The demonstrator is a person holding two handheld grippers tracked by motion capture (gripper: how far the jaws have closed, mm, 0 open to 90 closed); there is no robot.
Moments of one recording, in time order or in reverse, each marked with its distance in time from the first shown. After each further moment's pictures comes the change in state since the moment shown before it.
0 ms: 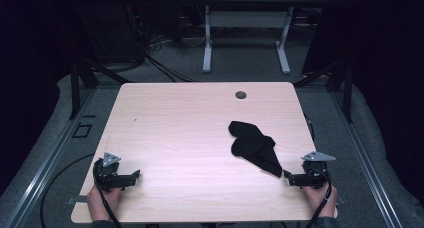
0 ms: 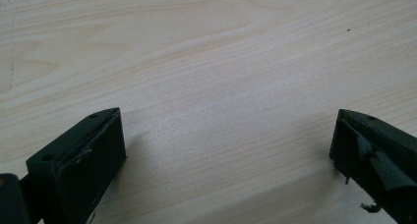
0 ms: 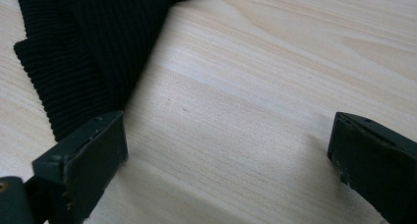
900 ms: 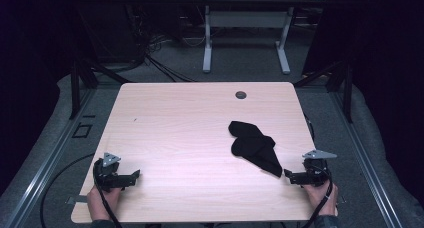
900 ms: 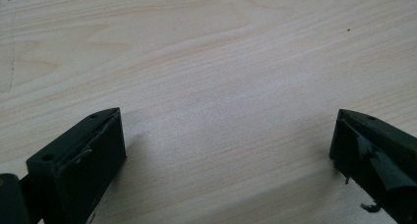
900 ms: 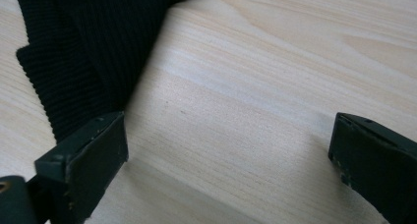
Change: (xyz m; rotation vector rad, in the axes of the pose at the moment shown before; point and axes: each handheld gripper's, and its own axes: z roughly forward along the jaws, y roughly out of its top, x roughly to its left) left arm 0.000 0.000 0.000 -0.001 0.002 0.000; right arm -0.006 0.005 -0.001 0.027 0.033 0.024
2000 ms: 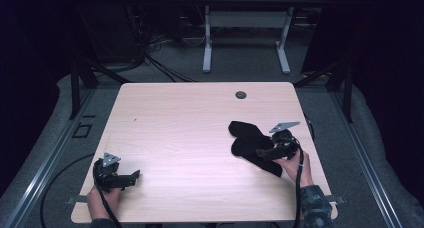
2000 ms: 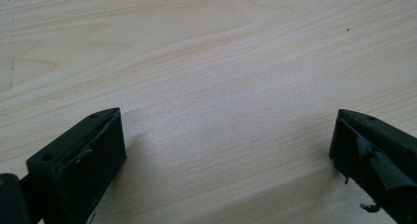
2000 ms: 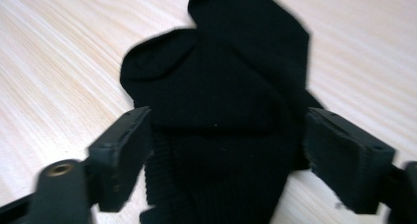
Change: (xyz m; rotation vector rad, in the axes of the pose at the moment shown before) left arm 0.000 0.000 0.000 -0.001 0.000 -0.002; right arm 0.053 0.105 0.040 0.069 0.183 -0.193
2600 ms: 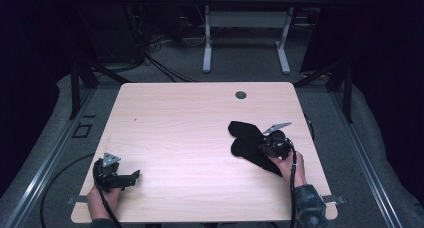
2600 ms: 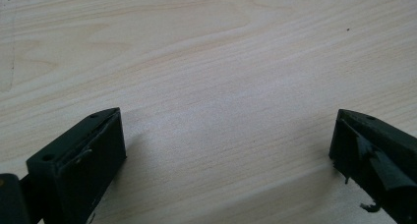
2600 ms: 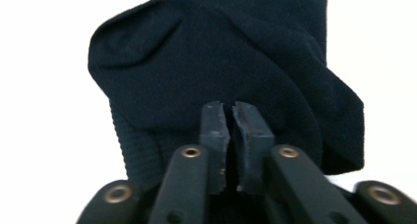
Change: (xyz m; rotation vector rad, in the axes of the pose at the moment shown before) left arm 0.000 0.000 0.000 0.000 0.000 0.000; right arm 0.001 -0.002 0.020 0.059 -0.031 0.046
